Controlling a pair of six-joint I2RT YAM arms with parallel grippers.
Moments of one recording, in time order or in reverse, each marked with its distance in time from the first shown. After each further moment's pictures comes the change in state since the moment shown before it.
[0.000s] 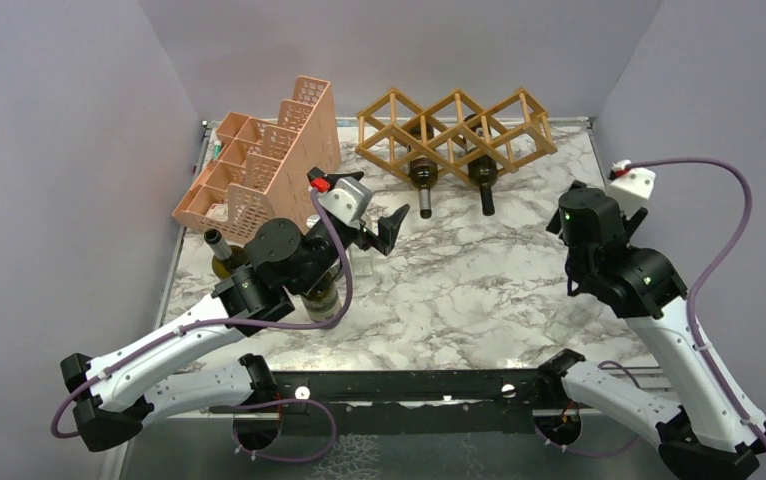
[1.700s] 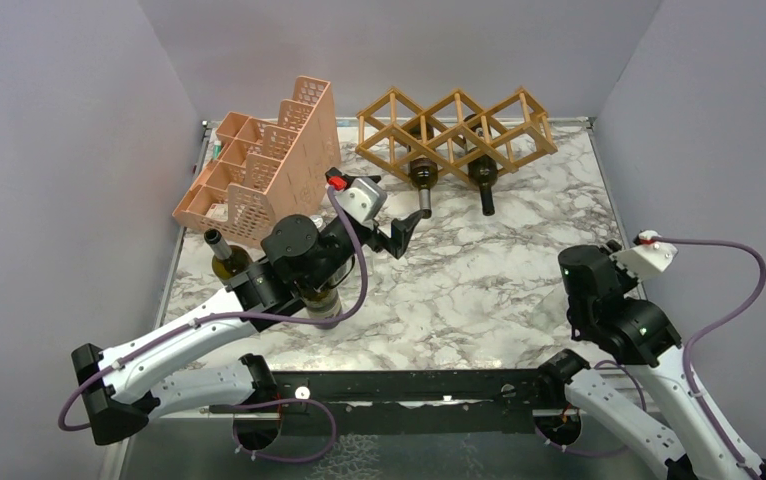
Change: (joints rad) left arm 0.000 0.053 -0.007 0.032 0.057 -0.036; right arm -0.002 -0.309 -0.371 -0.130 0.239 0.411
